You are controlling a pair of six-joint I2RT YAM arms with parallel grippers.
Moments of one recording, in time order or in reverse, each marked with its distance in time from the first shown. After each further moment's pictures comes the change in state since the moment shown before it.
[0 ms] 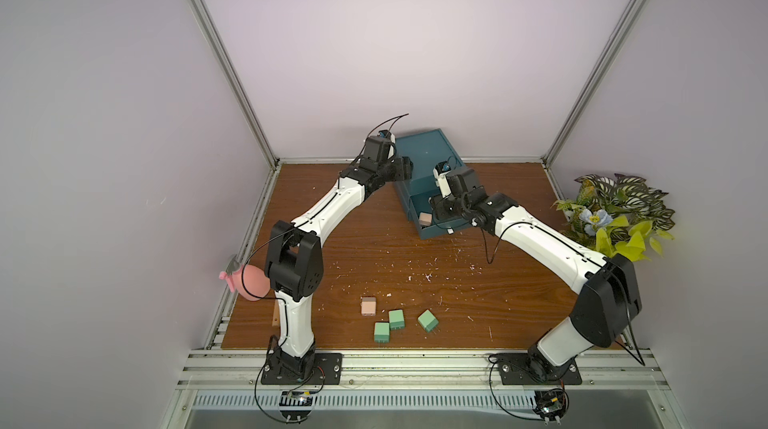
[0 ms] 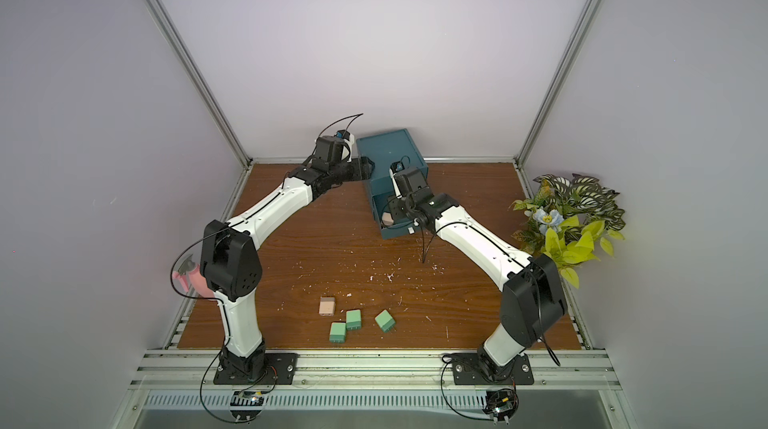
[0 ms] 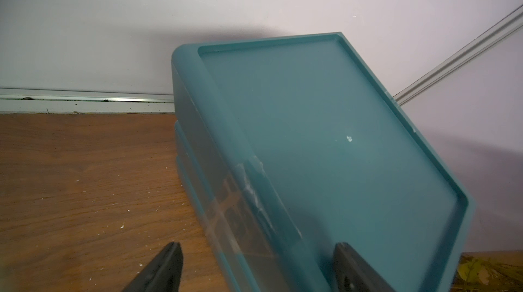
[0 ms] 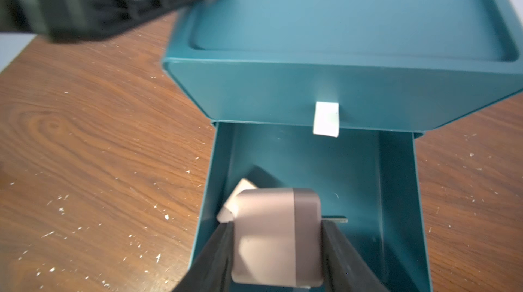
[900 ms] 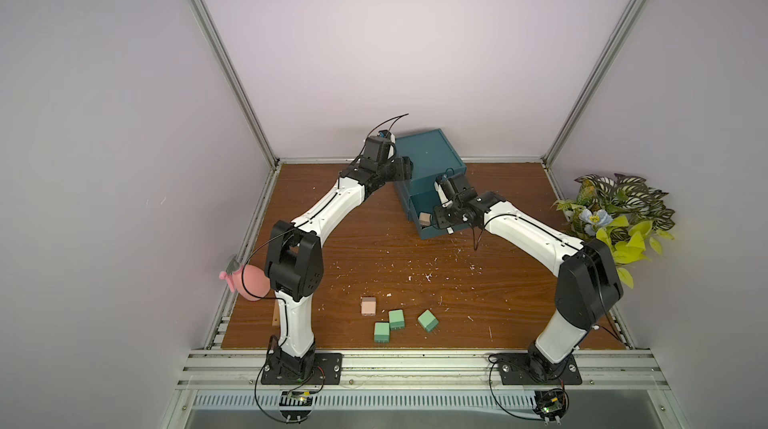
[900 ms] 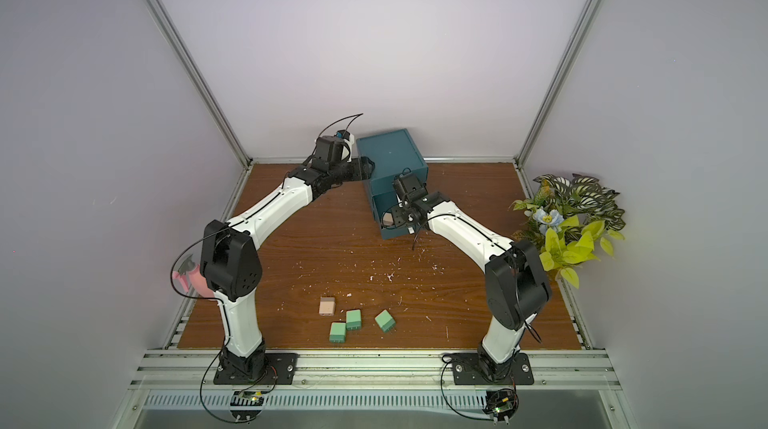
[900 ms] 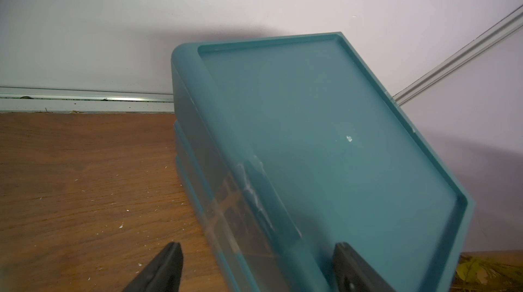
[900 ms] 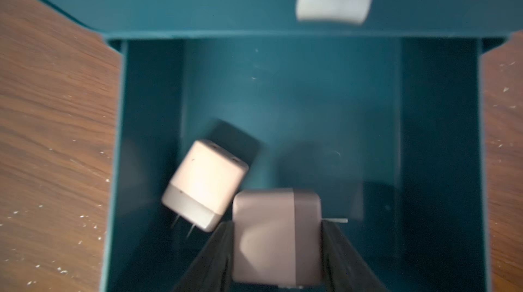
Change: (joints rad) left arm 0.000 0.000 0.000 0.000 0.008 -0.003; right arm -0.033 0.110 0.005 -0.121 -0.007 0.039
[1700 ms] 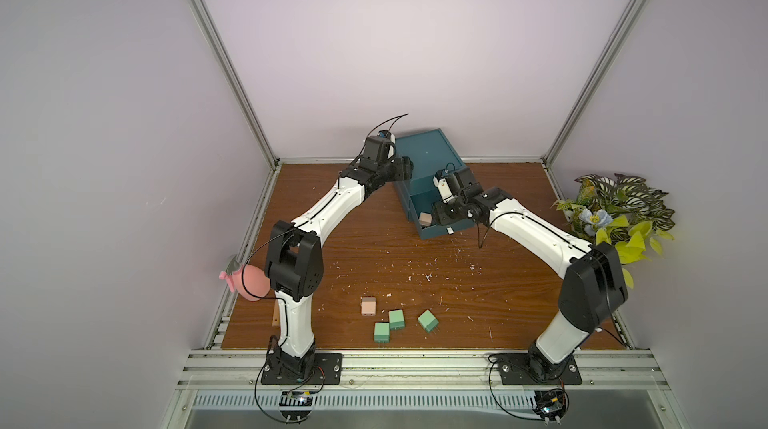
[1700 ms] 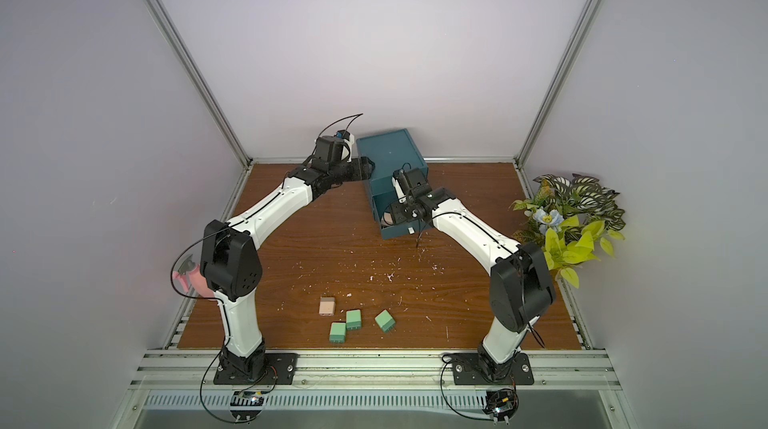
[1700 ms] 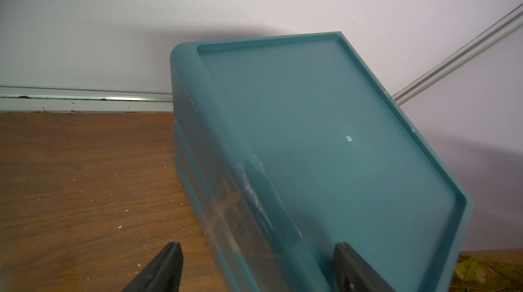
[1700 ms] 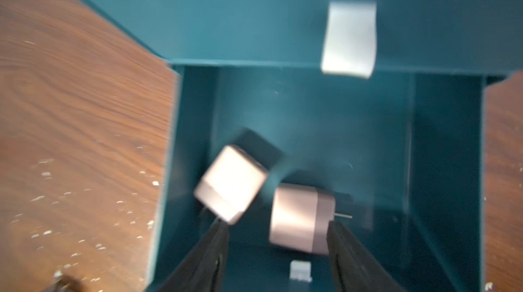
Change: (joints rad) left arm 0.000 0.001 0.000 0.001 0.000 0.000; right arm -0.002 -0.073 0.018 0.011 -0.118 -0.048
